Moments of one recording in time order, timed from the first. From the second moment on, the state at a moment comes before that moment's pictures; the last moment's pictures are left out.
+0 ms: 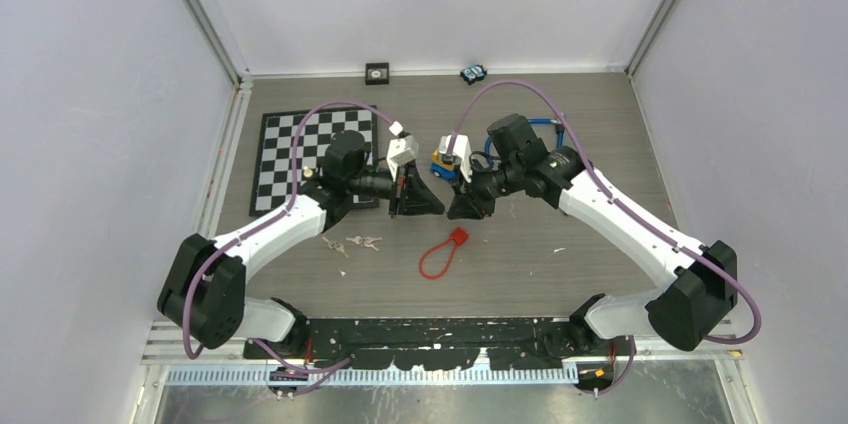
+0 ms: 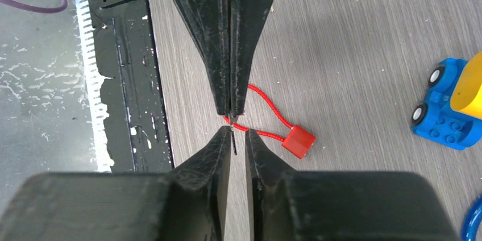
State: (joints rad) left arm -0.55 1.36 0.82 0.31 1.12 -0.11; right arm 0.64 1.33 1.19 -0.68 -0.68 -0.37
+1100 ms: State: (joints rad) left arm -0.55 1.38 0.86 0.21 1.11 -0.07; right arm 0.64 1.33 1.19 -0.69 -0.68 -0.39
